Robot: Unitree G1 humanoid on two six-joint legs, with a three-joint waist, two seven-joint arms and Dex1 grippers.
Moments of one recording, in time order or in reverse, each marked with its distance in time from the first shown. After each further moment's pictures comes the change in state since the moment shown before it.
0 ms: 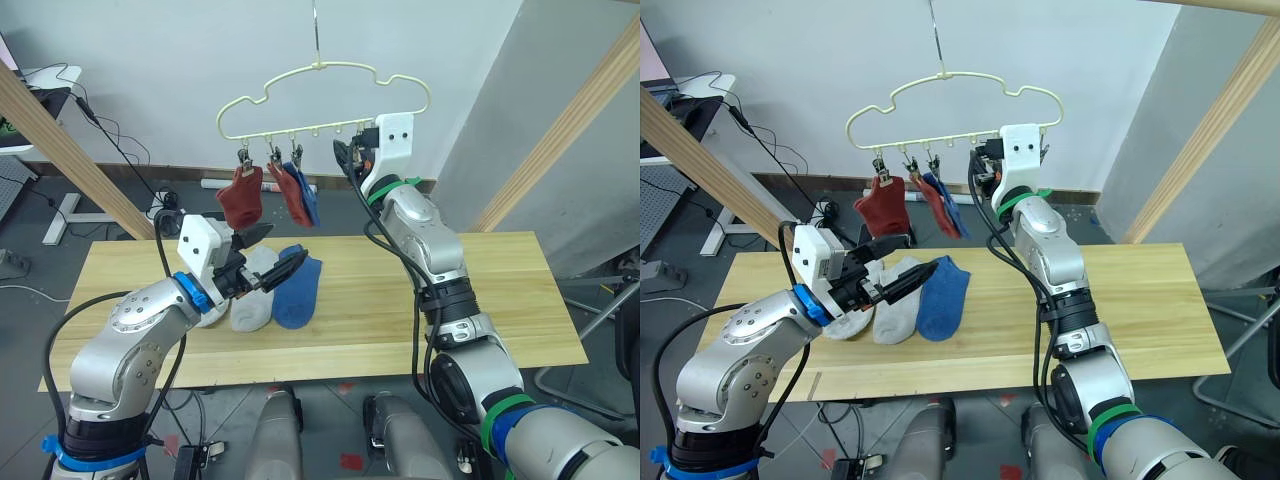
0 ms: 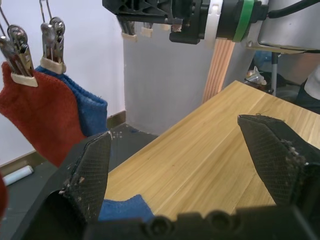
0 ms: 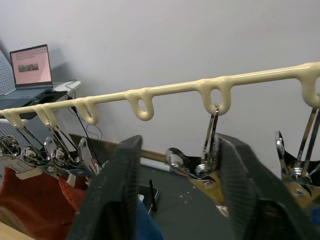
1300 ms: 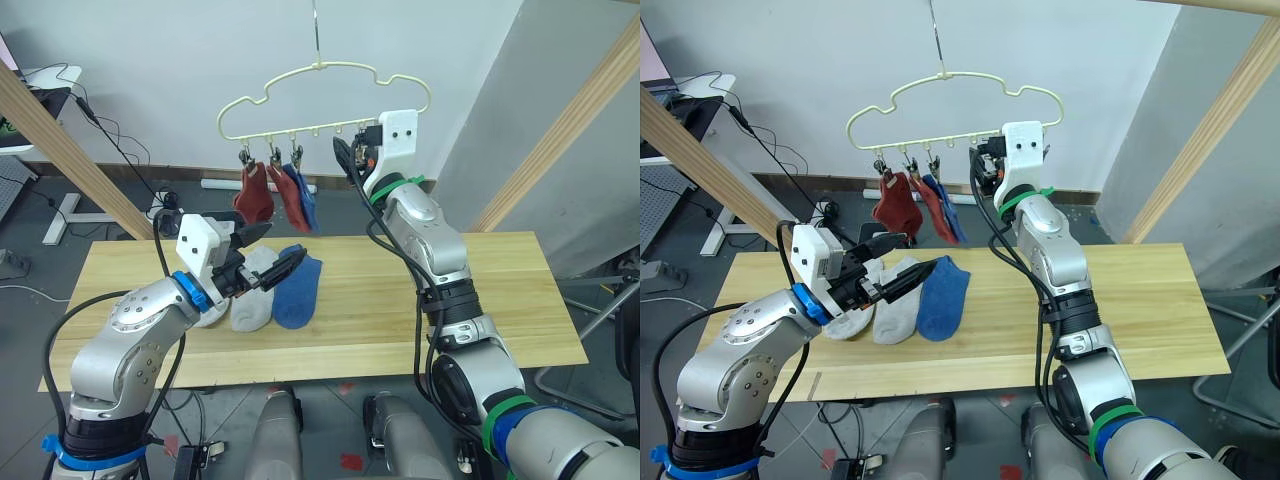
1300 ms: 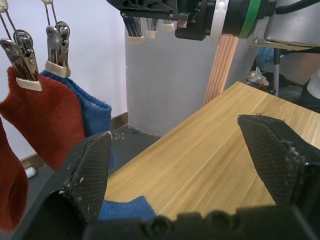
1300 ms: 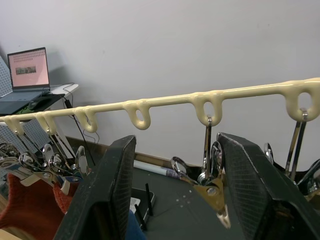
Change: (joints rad) left arm -0.002 0.001 0.000 0.016 0.009 -0.020 -0.007; right arm 0.010 -0.009 0.003 -0.038 -0.011 0.005 -0.002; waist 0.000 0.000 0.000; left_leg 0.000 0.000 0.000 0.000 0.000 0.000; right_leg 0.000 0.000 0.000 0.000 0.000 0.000
